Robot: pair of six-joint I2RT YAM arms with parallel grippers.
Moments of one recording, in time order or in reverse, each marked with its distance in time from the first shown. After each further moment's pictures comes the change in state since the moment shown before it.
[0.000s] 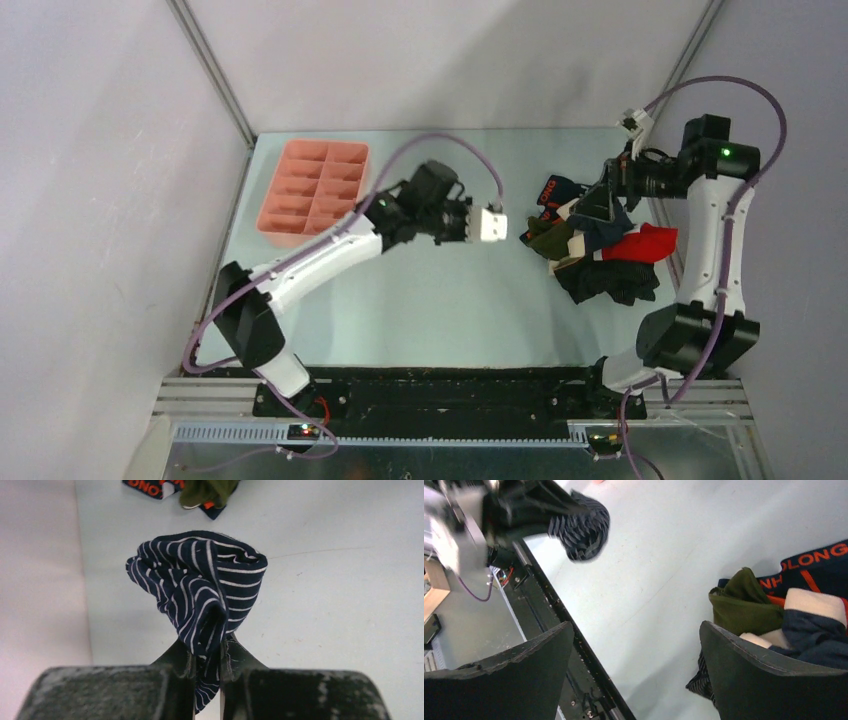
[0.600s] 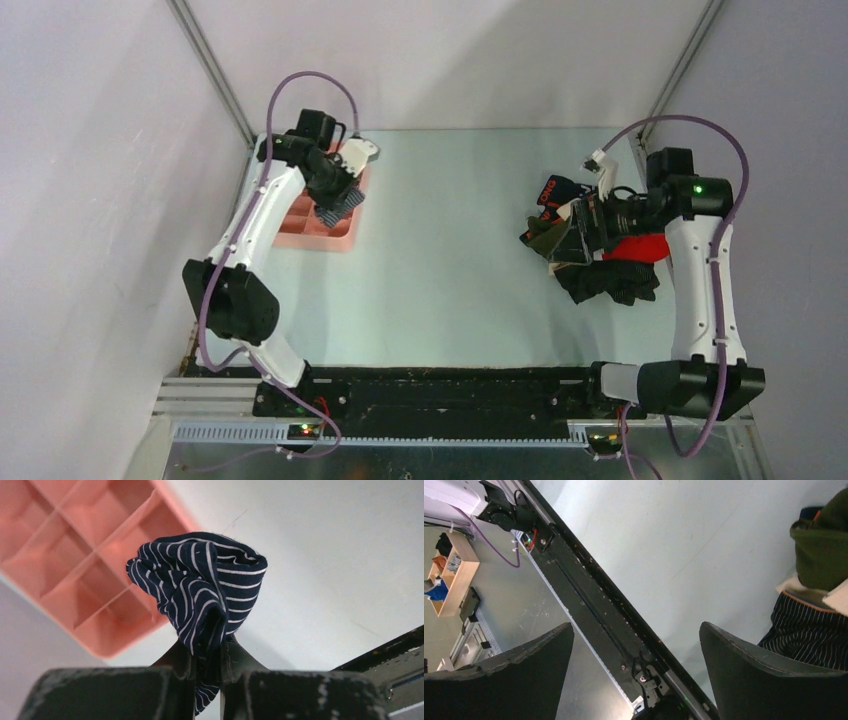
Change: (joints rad) left arm 0.610 0.042 0.297 -0.659 -0.111 -0.393; right arm 0.138 -0.248 -0.217 -0.050 0.160 0.199
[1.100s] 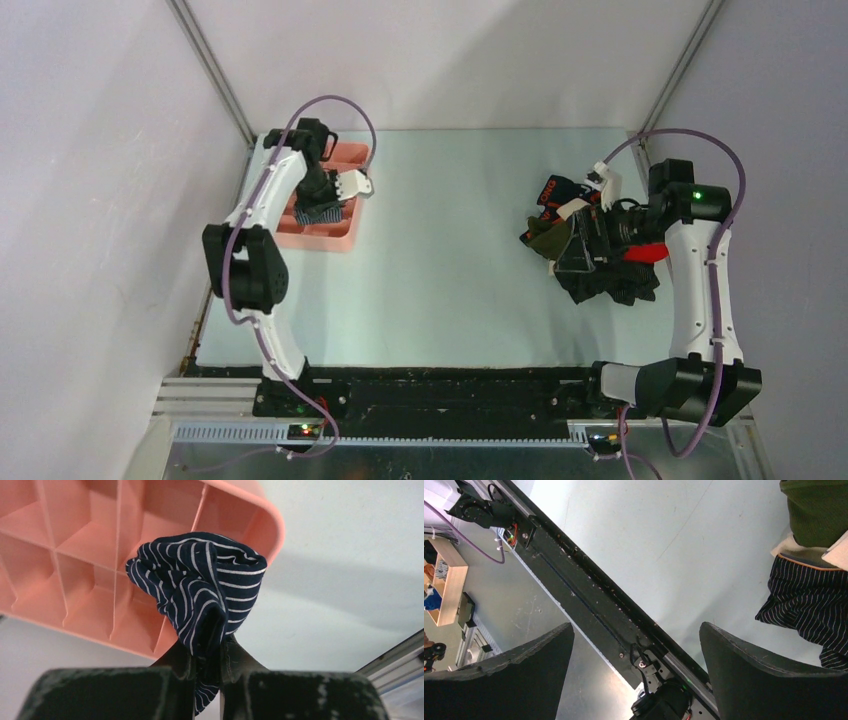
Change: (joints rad) left arm 0.134 0.188 0.048 -0.118 -0.085 0.647; right arm -0.042 -0.039 -0.097 -0.006 0.096 0.009
